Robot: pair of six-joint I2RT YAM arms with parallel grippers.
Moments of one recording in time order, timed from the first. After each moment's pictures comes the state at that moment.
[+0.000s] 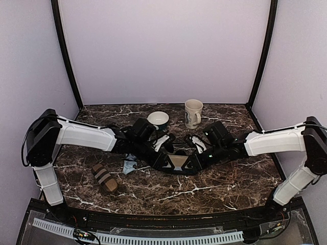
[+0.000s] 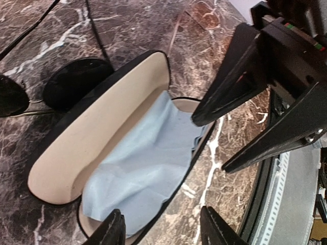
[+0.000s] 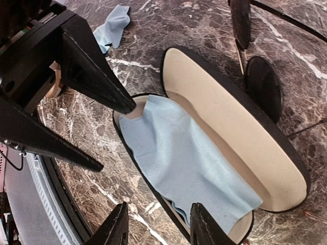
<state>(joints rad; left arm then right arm) -0.89 1.84 1.14 -0.17 0.47 -0.24 0.81 1.52 0.82 -0.18 -0.40 0.34</state>
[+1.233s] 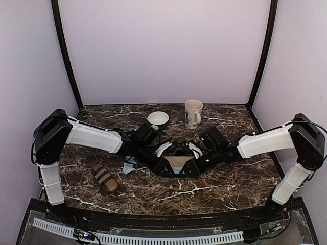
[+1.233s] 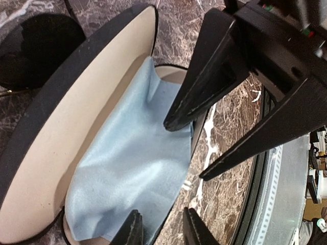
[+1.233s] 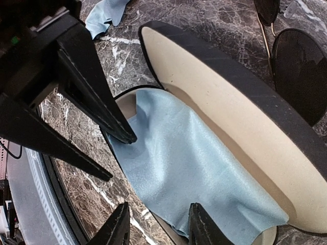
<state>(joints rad) -0.89 1.92 1.16 -0.17 0.59 -0.20 0.81 1.62 0.80 -0.10 -0.48 0.32</state>
